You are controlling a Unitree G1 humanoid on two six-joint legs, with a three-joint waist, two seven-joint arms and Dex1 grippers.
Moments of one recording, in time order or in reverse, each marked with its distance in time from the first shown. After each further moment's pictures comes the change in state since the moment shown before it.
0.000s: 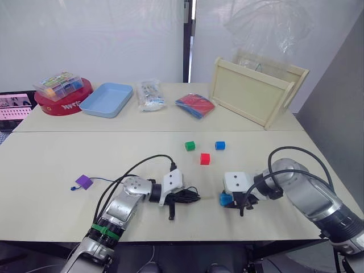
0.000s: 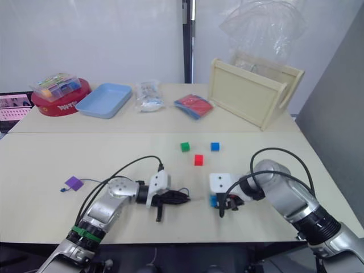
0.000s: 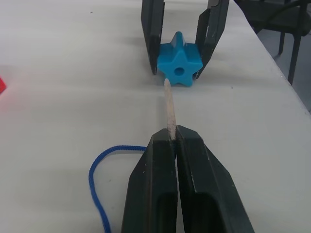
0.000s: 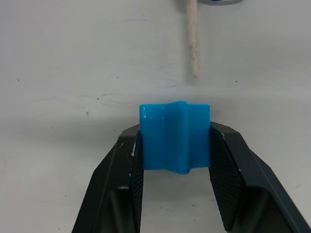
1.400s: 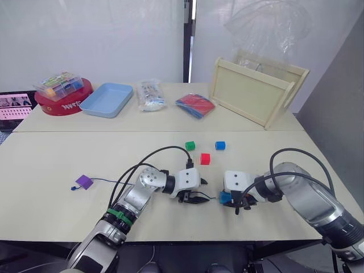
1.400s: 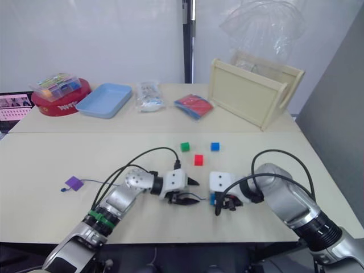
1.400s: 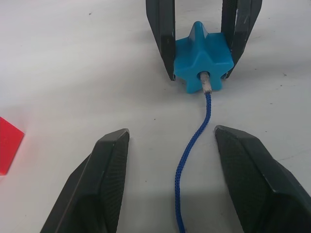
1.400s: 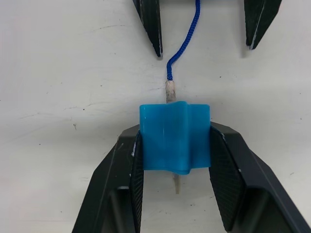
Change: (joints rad) left arm -0.161 -0.054 -0.098 0.169 0.174 -0.177 0.073; right arm 0.048 0.011 -0.033 -0.071 0.009 0.104 -0.072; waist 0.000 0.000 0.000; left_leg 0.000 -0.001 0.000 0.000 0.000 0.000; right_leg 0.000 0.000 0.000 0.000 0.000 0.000
